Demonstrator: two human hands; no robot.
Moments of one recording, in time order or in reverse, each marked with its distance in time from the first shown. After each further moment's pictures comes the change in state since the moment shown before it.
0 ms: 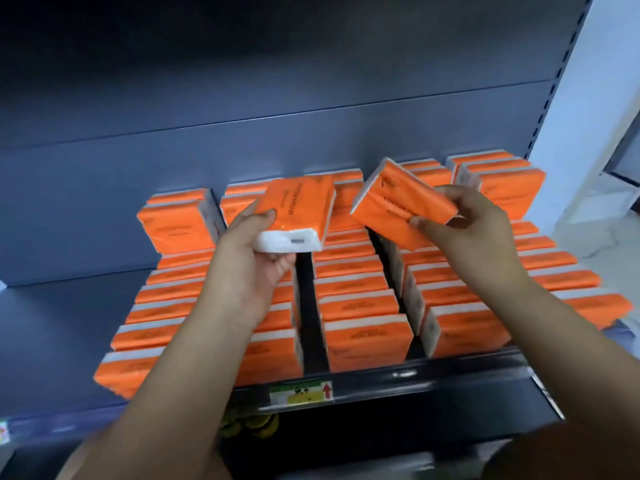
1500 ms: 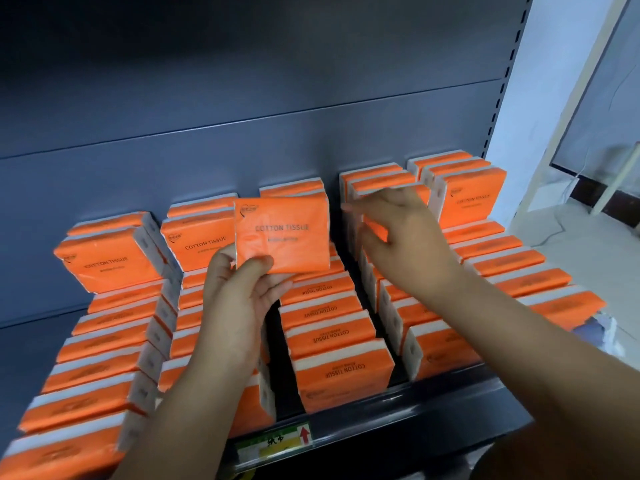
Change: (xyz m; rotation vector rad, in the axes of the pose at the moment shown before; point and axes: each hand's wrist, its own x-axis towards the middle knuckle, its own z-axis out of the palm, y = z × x) left_hand 0.025 -0.053 0.004 0.172 -0.102 0.113; right_hand 0.023 0.001 0.030 -0.560 -0.059 -0.554
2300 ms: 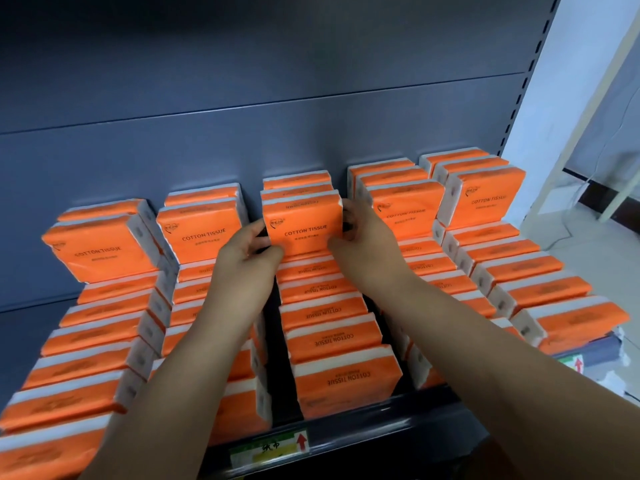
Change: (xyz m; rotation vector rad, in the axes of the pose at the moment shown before) left_hand 0.041 -0.006 -0.002 0.519 0.000 0.053; right_hand 0.009 -0.031 0.055 0.467 -0.216 0.626
